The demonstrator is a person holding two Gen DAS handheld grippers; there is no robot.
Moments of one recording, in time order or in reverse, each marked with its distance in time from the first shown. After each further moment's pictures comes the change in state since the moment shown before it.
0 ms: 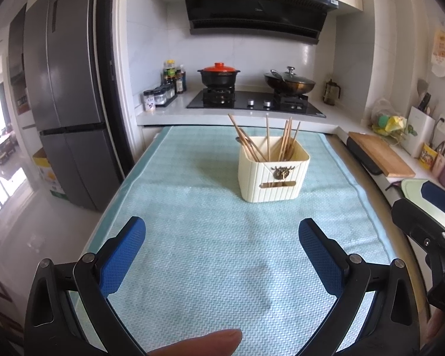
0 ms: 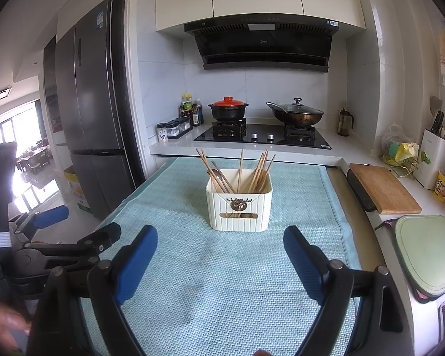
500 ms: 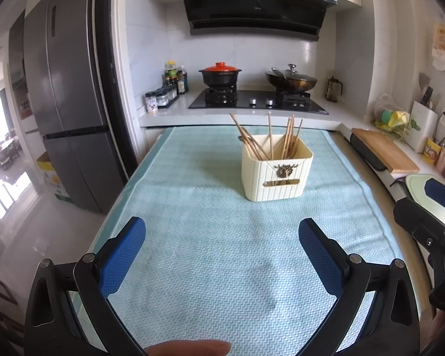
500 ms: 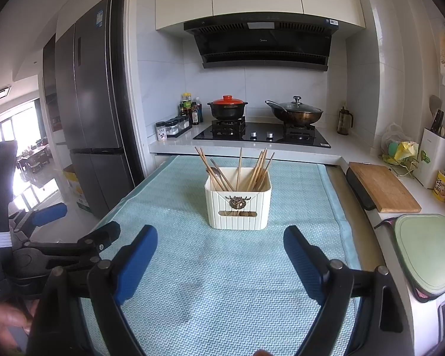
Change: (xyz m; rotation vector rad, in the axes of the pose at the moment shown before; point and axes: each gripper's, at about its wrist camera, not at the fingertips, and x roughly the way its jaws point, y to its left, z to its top) left arm 0.003 -0.004 0.000 0.027 -0.001 0.025; right arm 0.000 -0.001 -0.001 0.001 0.008 -0.002
